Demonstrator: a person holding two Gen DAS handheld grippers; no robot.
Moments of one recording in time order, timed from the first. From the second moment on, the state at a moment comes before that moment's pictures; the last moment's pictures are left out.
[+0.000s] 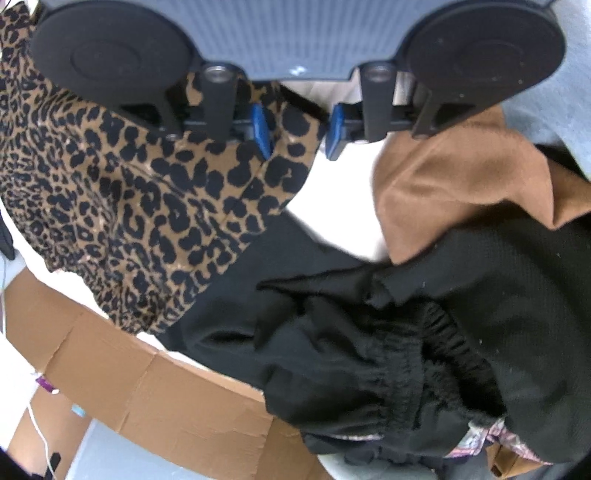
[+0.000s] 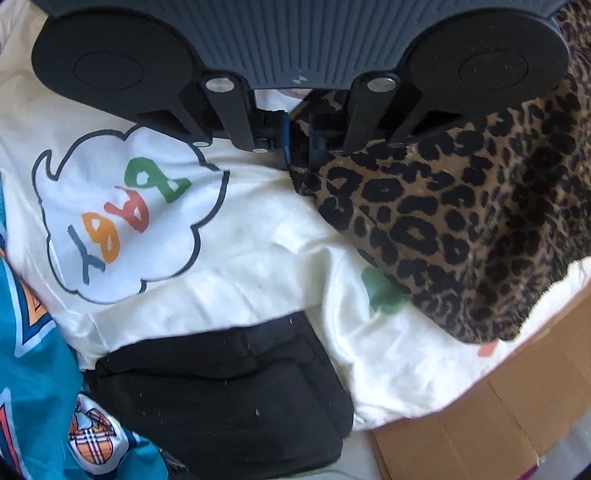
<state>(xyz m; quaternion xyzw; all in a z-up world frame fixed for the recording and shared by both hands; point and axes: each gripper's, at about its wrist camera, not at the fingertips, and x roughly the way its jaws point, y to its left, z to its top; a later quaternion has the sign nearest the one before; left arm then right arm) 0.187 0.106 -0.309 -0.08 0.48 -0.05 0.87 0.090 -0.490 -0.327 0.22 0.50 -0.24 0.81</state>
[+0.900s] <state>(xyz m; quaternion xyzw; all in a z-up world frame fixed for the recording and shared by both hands) 0.193 0.129 -0.303 -0.10 0.49 -0.08 0.86 0.102 -0.446 -0.263 0.24 0.45 -0.20 0.84</state>
